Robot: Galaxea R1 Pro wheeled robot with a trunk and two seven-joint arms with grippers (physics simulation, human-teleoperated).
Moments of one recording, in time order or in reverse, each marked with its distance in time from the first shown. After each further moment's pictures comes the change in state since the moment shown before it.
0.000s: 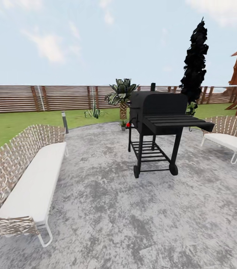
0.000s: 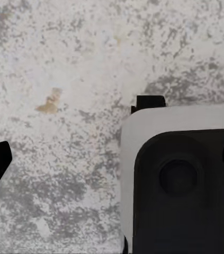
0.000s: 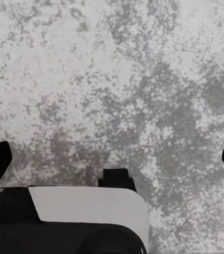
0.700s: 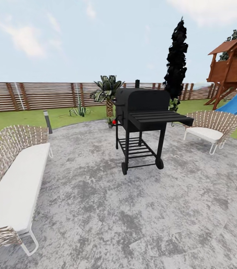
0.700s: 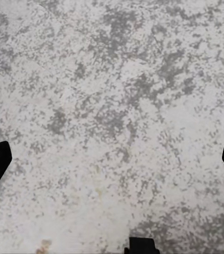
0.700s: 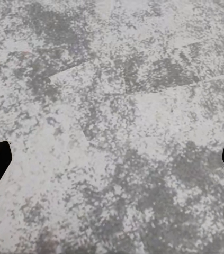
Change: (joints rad) left arm -0.197 -0.009 0.000 -0.078 0.003 -0.096 -0.002; right arm -0.003 -0.001 -0.047 -0.292 -0.003 -0.033 0.000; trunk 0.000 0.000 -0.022
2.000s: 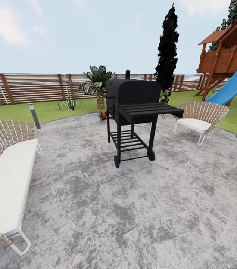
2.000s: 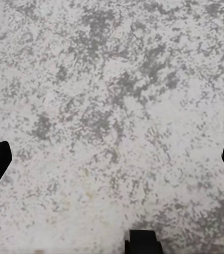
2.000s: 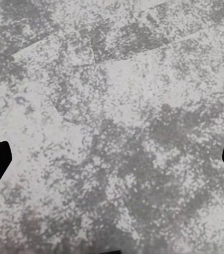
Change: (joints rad) left arm 0.014 0.005 0.001 0.051 0.001 -0.136 -0.012; right arm 0.000 0.000 -0.062 0.064 0.004 -0.063 -0.001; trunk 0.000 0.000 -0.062
